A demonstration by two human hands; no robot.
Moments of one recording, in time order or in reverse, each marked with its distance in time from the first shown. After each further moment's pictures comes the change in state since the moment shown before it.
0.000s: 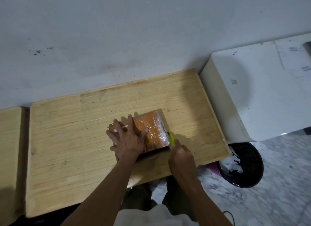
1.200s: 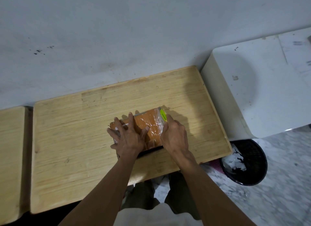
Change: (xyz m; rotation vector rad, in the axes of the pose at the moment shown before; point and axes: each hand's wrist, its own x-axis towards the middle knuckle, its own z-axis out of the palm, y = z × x) left_hand 0.000 0.001 0.003 0.014 0.008 -0.020; right_hand 0.050 -0.043 -0.014 0.108 0.094 -0.127
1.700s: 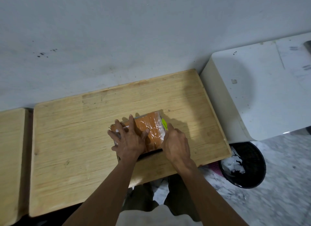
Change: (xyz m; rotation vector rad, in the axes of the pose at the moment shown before) left_hand -0.001 0.000 -0.004 -0.013 0.000 0.015; right_hand -0.016 0.003 -0.001 -0.075 -0.046 0.013
